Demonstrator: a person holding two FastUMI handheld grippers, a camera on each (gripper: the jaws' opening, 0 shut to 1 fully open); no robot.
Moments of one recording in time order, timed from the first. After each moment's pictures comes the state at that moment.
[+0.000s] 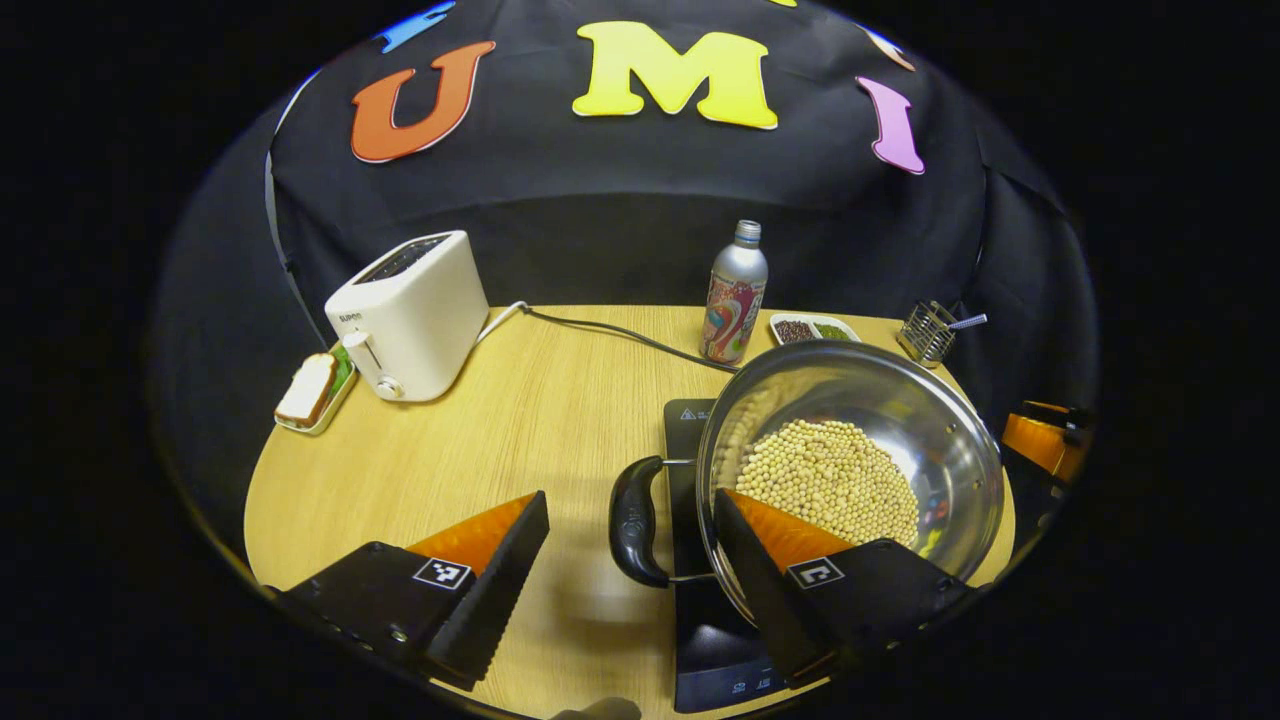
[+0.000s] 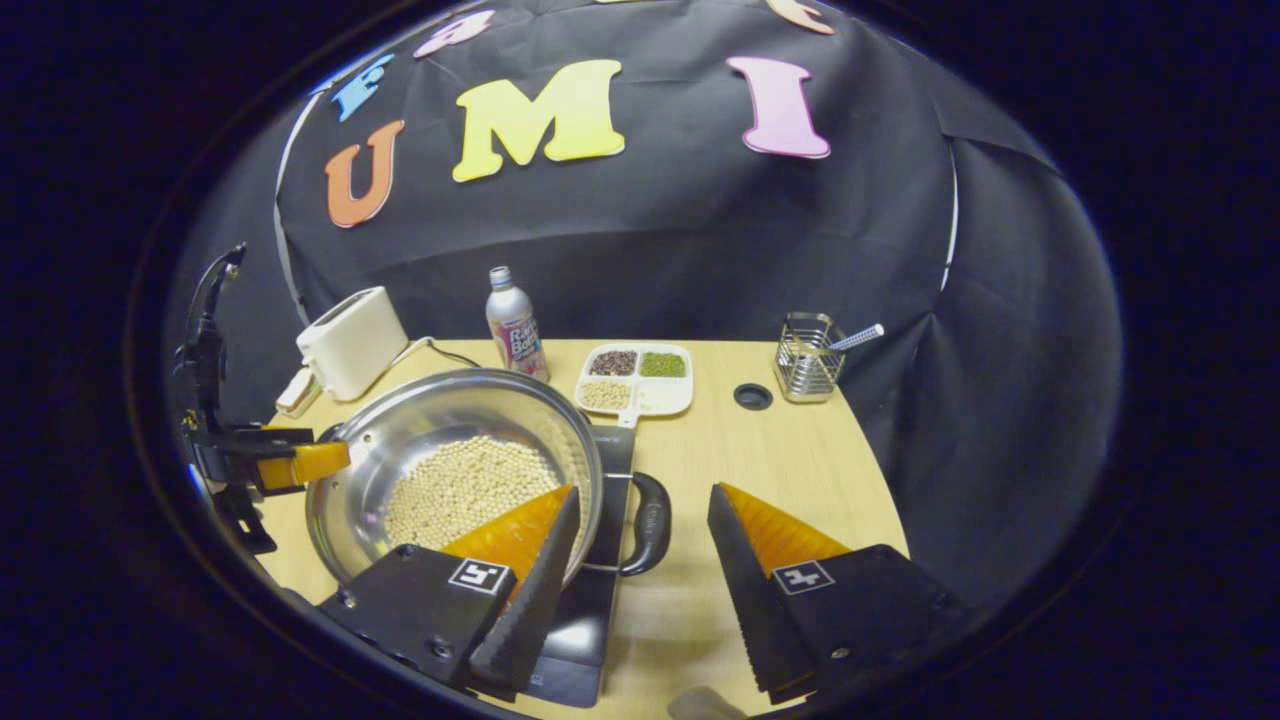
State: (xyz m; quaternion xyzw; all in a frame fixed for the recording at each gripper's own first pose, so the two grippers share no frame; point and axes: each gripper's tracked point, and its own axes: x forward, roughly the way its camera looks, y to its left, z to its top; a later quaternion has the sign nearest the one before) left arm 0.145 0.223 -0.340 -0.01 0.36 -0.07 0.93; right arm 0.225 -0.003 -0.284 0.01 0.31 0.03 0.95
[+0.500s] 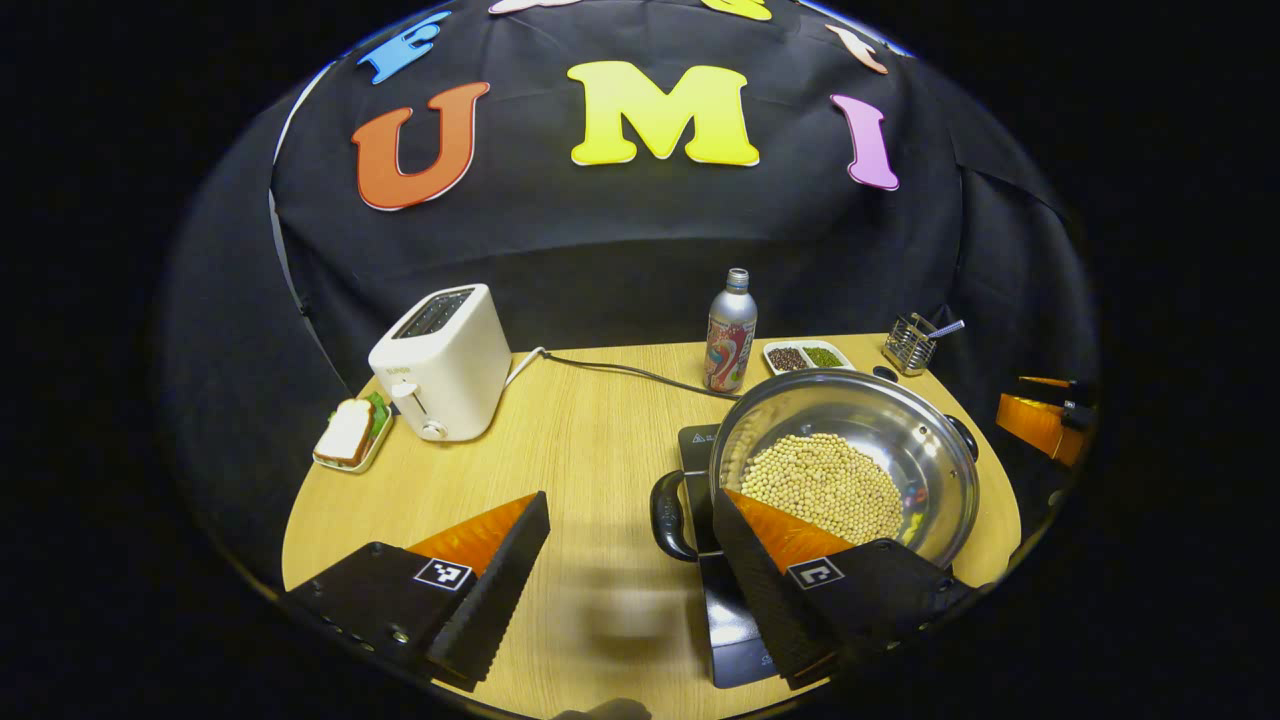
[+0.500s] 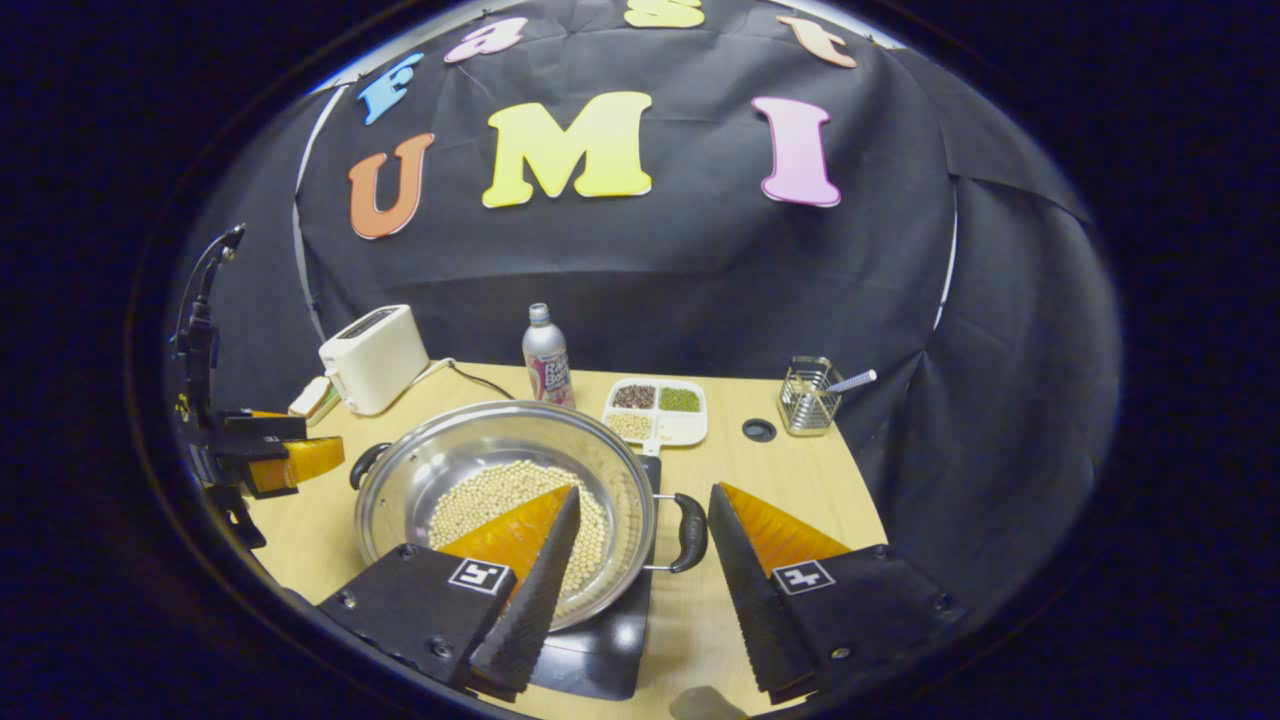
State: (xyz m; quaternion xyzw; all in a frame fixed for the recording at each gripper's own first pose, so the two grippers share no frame) left arm 0.126 0.255 -0.283 0.02 0.32 -0.08 0.95; right arm 0.203 0.028 -0.226 -0.02 0.26 0.03 0.97
